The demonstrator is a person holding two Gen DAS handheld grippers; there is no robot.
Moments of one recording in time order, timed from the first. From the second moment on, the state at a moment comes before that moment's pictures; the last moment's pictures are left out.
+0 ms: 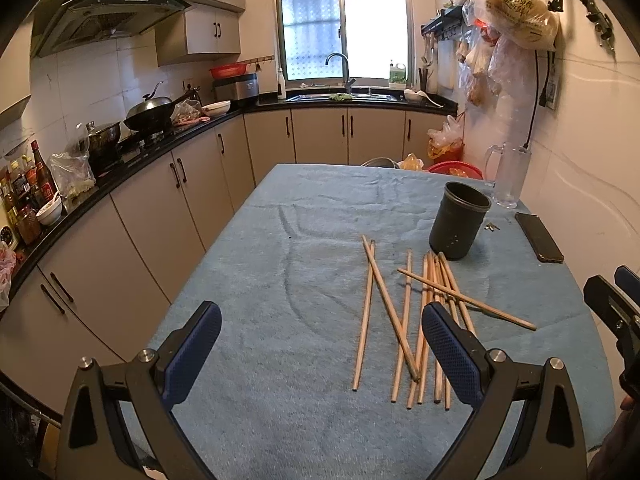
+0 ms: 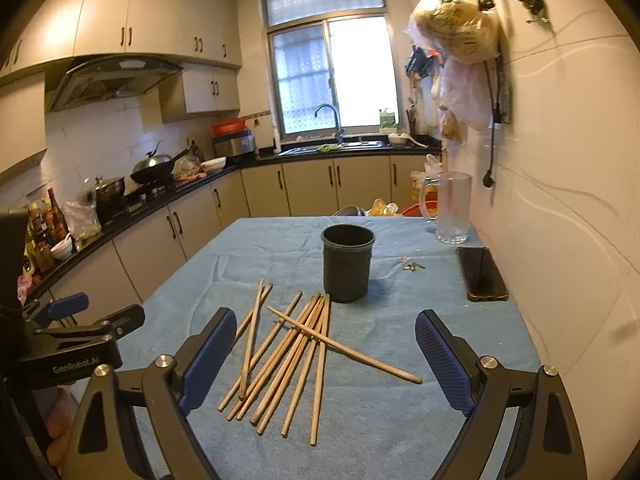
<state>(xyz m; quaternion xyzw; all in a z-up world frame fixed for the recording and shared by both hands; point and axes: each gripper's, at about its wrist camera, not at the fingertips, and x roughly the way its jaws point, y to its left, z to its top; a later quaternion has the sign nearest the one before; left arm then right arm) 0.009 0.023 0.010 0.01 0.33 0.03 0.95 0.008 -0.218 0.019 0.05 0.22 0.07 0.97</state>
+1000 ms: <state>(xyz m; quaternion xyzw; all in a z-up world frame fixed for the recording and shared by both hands) 0.137 0.043 -0.057 -0.03 0.45 -0.01 0.89 0.217 -0.143 -0.096 -0.12 0.43 0.26 0.86</state>
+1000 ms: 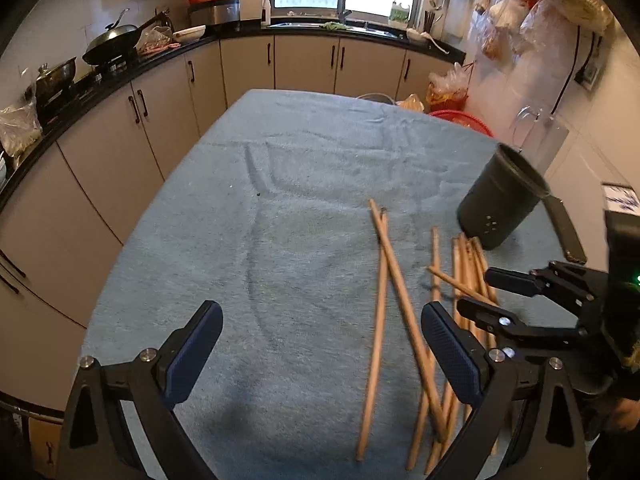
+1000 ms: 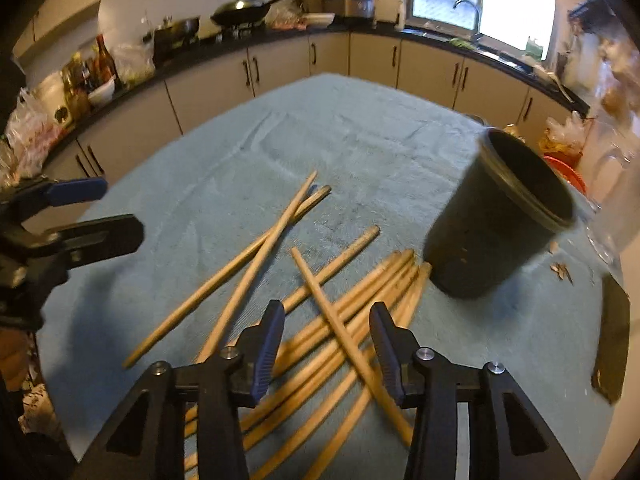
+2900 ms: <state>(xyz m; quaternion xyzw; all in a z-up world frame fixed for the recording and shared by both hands) 0.171 0.017 0.001 -0.08 0.43 -0.13 0.89 0.139 -0.265 -0.016 0.11 0.30 0.15 0.93</state>
